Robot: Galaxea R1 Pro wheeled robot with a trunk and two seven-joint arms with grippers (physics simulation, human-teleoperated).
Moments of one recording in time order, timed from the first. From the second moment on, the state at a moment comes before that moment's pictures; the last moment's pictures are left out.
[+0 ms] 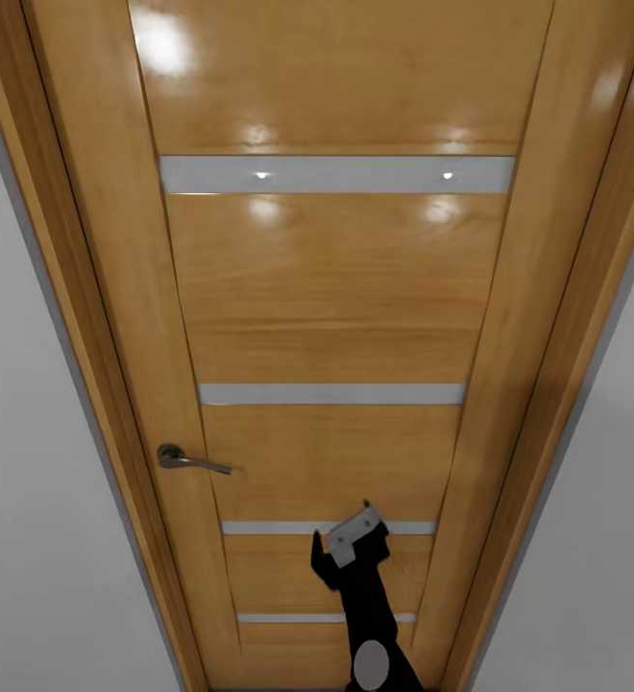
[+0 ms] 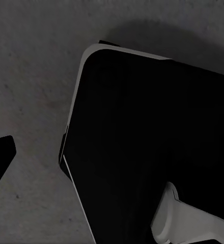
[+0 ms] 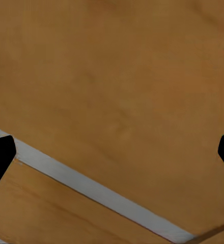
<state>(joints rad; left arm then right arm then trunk) 0.00 -0.02 0.03 -0.03 0.23 -0.15 0.01 -0.06 0.17 0.51 -1.57 0.58 0.44 -0.20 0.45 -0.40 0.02</state>
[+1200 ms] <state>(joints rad) 0.00 -0.02 0.03 -0.03 0.23 -0.15 0.01 -0.87 0.17 0.55 -0.85 0.28 0.40 -0.12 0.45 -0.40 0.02</state>
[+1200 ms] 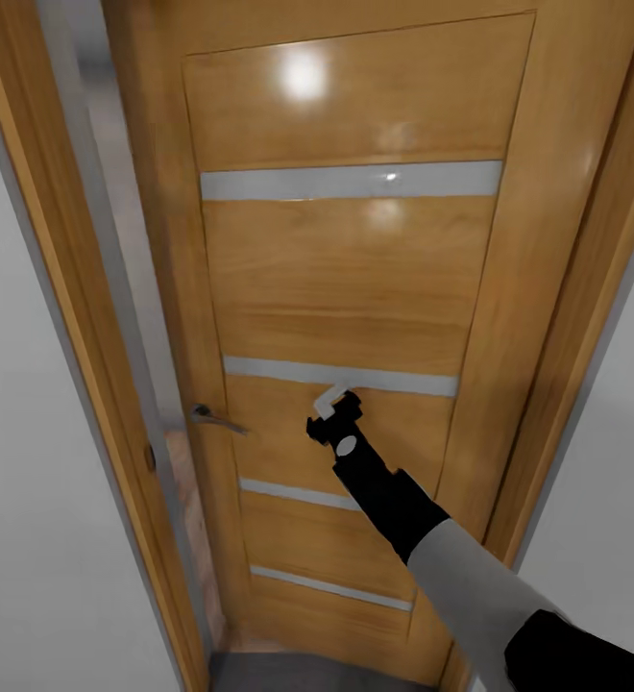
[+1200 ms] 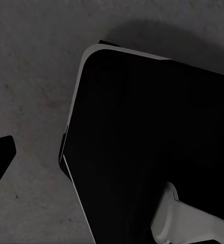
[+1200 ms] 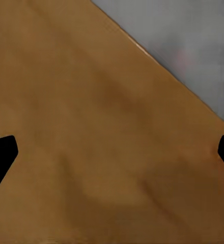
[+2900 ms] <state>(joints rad) 0.00 -0.02 0.03 -0.03 0.23 -0.15 0.01 -1.05 0.17 0.52 -0.66 0.22 0.54 -0.31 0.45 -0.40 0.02</state>
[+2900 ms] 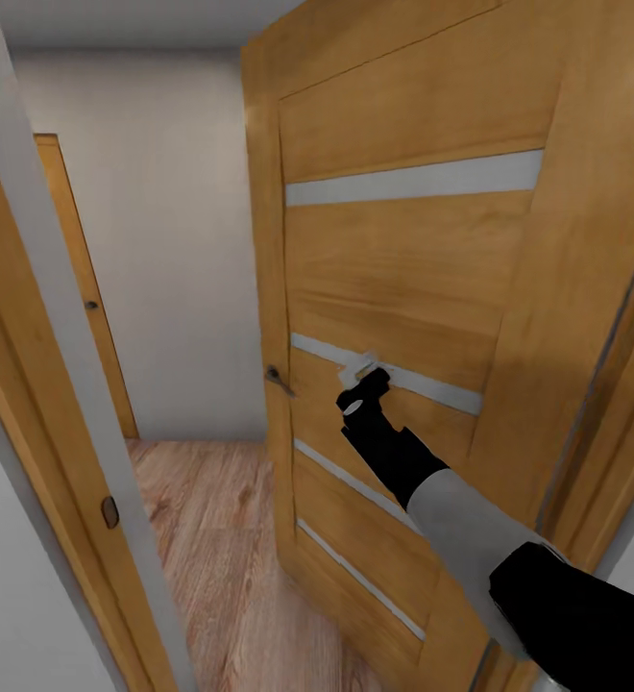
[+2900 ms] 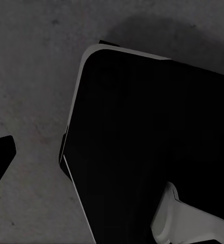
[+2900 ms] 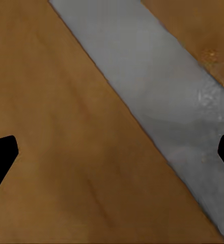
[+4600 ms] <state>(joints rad) 0.00 -0.02 0.03 -0.03 0.23 -0.15 0.01 -1.15 0.17 0.47 -0.62 0.26 0.55 -0.40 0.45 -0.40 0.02</state>
